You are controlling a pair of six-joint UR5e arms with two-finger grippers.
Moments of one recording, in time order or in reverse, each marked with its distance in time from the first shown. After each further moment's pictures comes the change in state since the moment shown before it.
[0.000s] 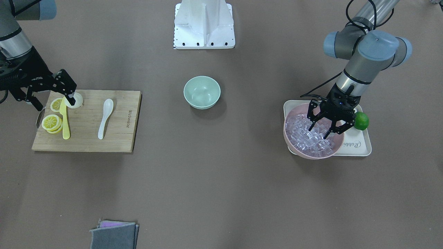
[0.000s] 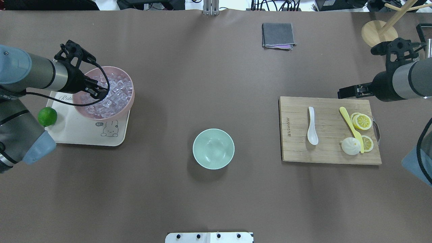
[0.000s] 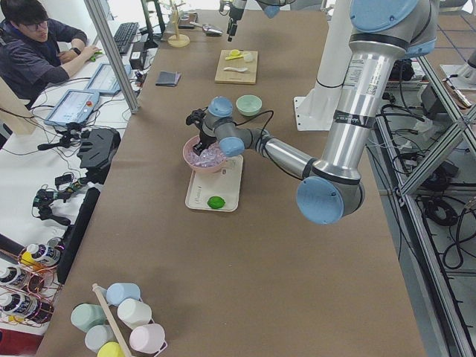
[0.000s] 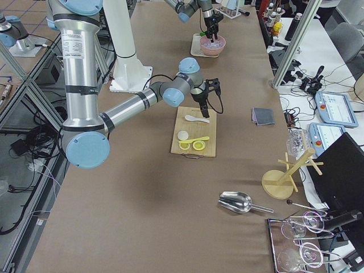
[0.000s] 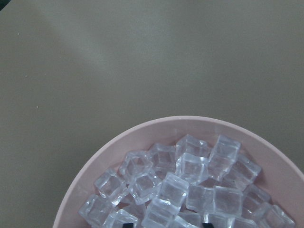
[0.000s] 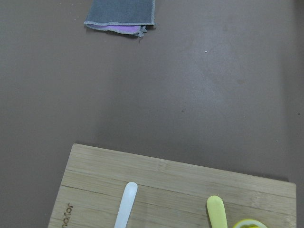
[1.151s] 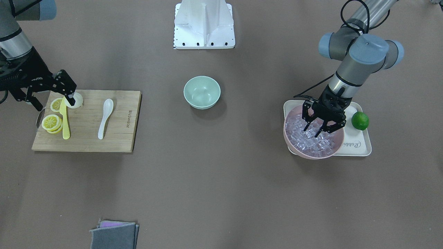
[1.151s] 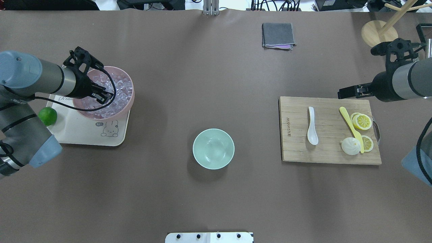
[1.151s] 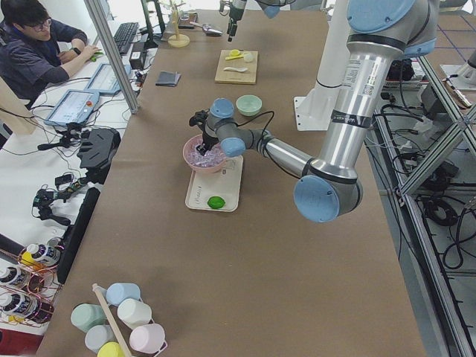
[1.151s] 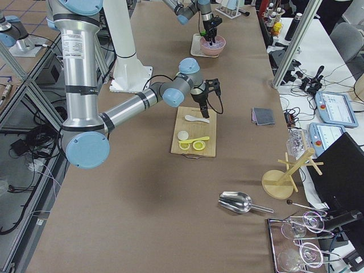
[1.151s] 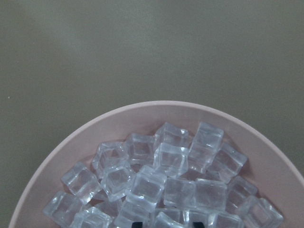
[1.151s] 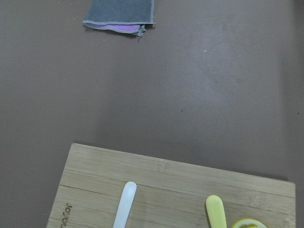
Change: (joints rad) left arm 0.028 -0.013 0.018 0.001 -0.002 0.001; right arm -0.001 0.000 -0.002 0.000 -0.001 0.000
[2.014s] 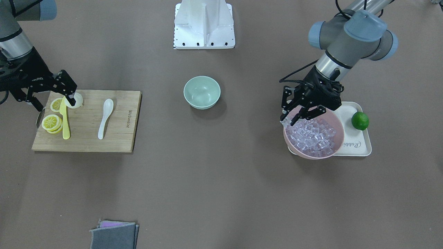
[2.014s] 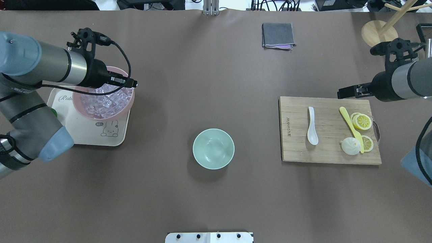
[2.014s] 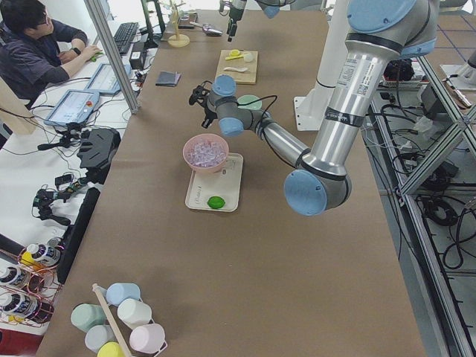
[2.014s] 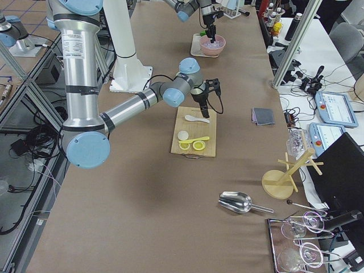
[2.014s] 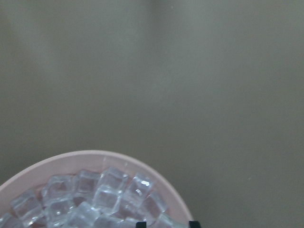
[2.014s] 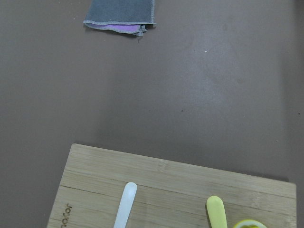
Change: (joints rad) left arm 0.026 -0.104 -0.095 -0.049 -0.055 -0.504; right arm -0.001 0.002 -0.002 0.000 -0.003 0.000
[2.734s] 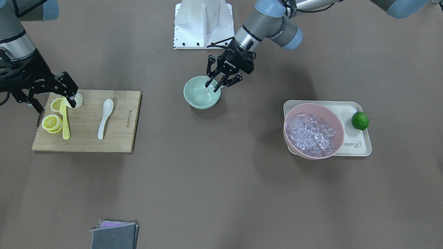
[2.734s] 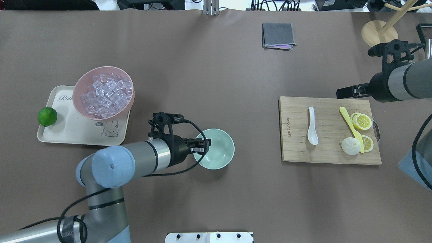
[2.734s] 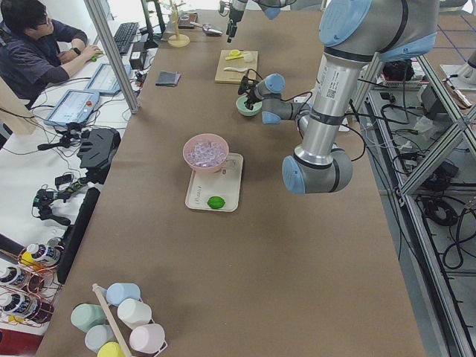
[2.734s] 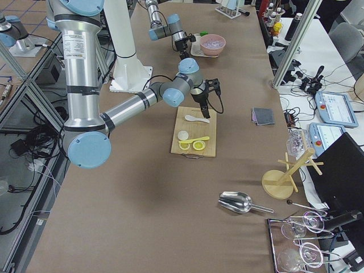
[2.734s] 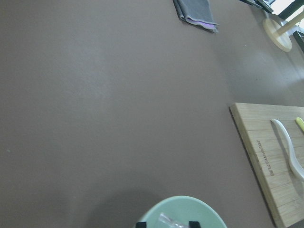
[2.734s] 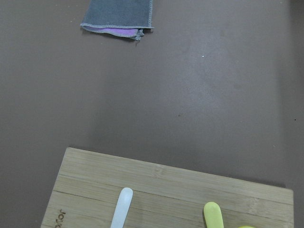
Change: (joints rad) left arm 0.499 -0.112 0.070 -0.190 0.532 -0.304; right arm -0.026 0.001 -0.002 -0.001 -0.055 0.000
